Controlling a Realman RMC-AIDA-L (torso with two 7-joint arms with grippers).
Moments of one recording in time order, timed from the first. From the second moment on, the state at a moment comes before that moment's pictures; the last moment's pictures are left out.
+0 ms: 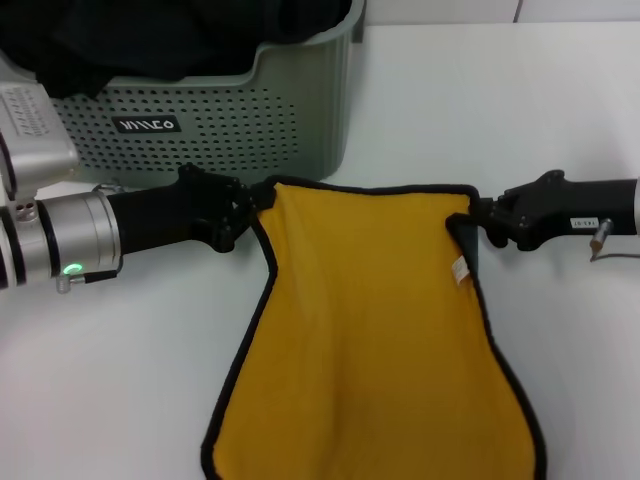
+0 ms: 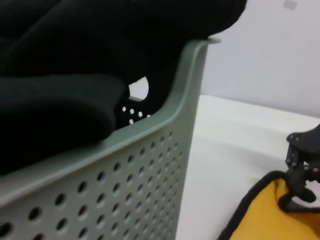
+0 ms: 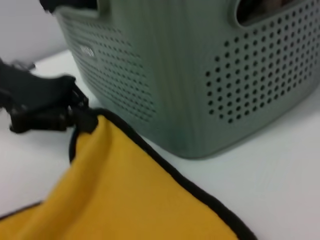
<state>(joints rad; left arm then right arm) -0.54 -1.93 1.54 0.33 1.06 1.15 -1.02 0.55 2.02 -1.17 -0.71 -1.83 -1.17 1.60</state>
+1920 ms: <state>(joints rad) -0.27 -2.09 1.30 0.76 1.41 0.99 -0.91 0.44 2.03 -1.29 -0.92 -1.75 -1.00 1.59</state>
